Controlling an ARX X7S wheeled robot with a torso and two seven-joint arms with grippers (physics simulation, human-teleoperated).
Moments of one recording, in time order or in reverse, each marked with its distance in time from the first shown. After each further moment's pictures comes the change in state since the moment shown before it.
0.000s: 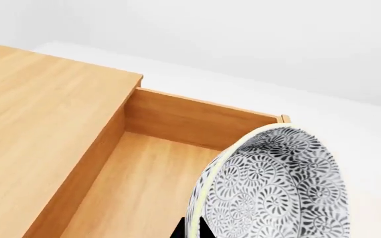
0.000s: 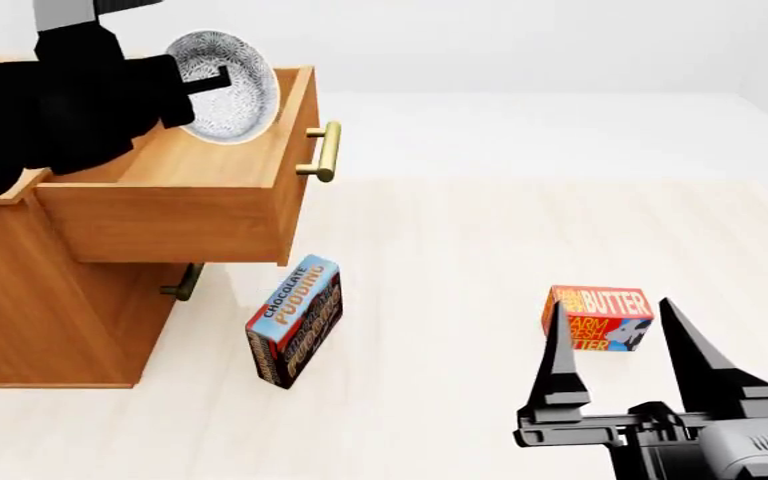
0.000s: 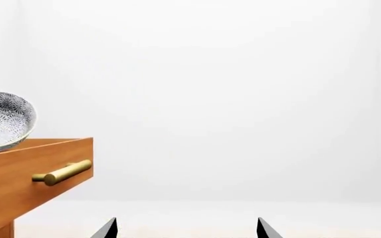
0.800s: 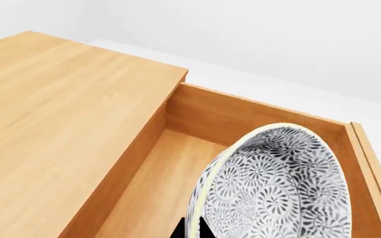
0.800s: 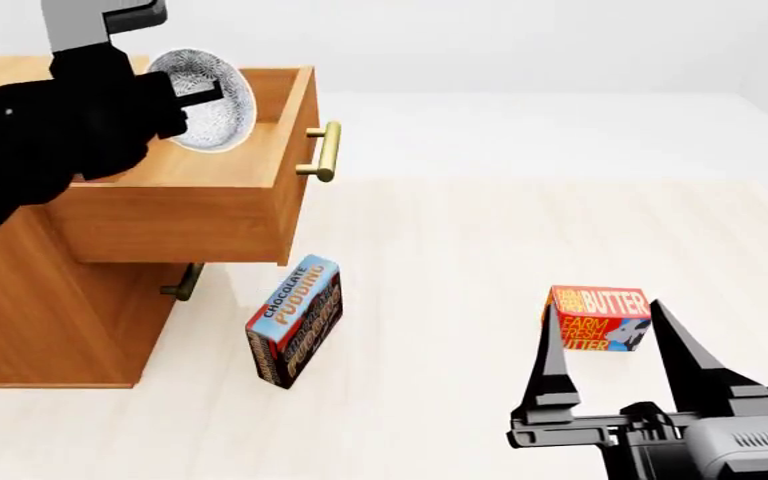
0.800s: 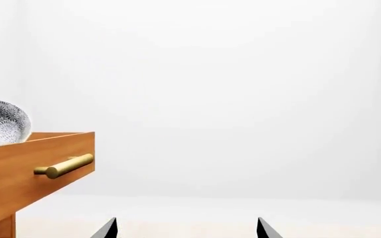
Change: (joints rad) left arm 0.034 0.121 0.035 -0.246 0.070 0.053 -0.003; right arm 0.011 0.001 -0.024 0.013 -0.013 0.008 0.005
